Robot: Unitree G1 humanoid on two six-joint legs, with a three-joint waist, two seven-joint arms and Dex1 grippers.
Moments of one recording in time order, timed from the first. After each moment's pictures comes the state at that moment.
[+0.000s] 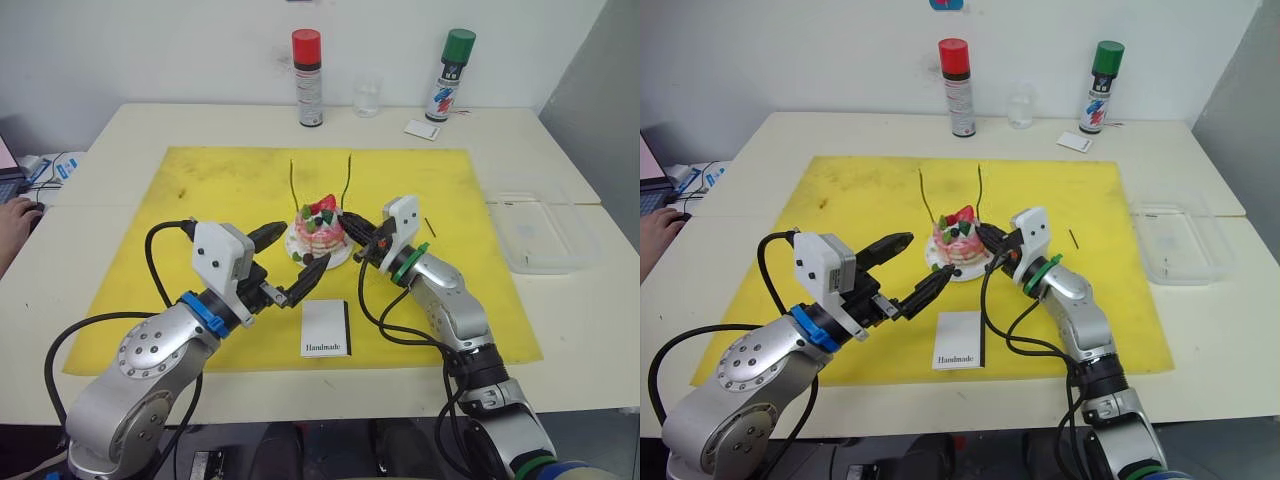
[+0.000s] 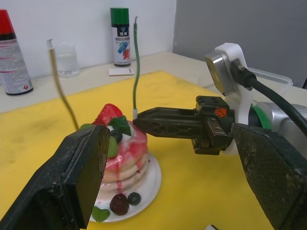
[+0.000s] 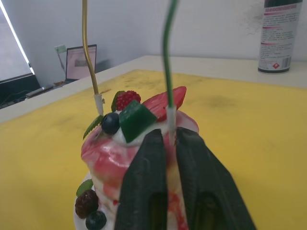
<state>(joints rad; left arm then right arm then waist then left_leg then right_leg) -0.08 0.51 0.10 -0.82 -0.64 0.67 -0.32 -0.53 -0.06 0.10 0.15 0.24 0.20 0.55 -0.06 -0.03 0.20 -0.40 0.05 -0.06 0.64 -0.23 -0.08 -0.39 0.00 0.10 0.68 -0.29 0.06</state>
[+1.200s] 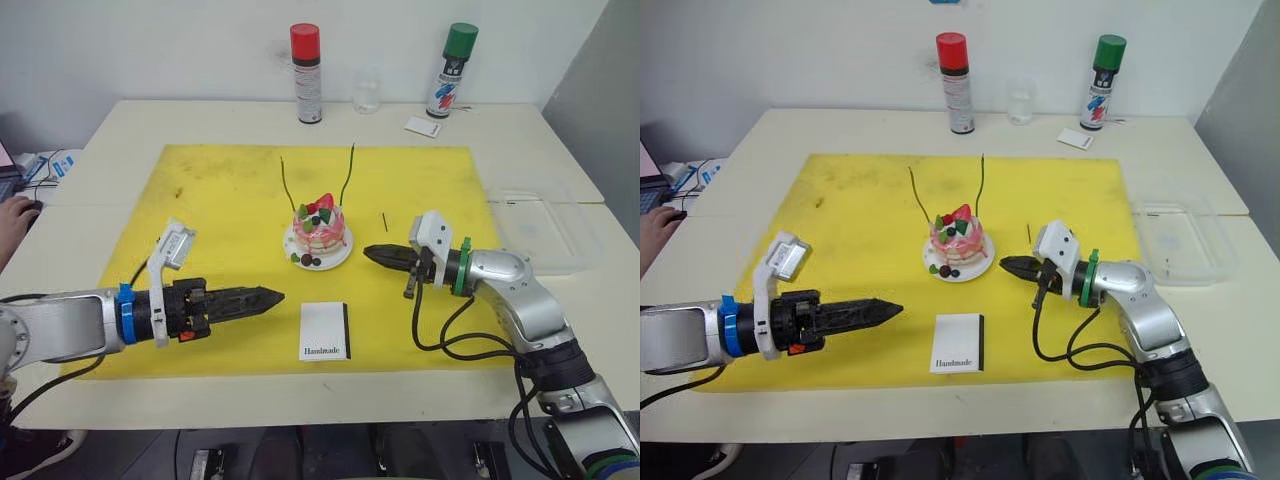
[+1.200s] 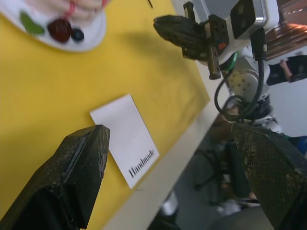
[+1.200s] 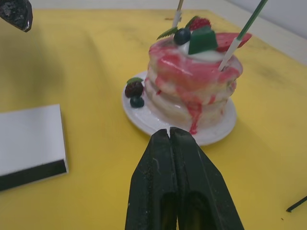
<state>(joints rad) -0.15 1.15 0.19 -0.22 -1.95 1.21 -0.25 -0.50 -0.51 0.21 -0.05 0.23 0.25 0.95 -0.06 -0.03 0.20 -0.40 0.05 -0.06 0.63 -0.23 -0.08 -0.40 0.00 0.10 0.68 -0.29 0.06</state>
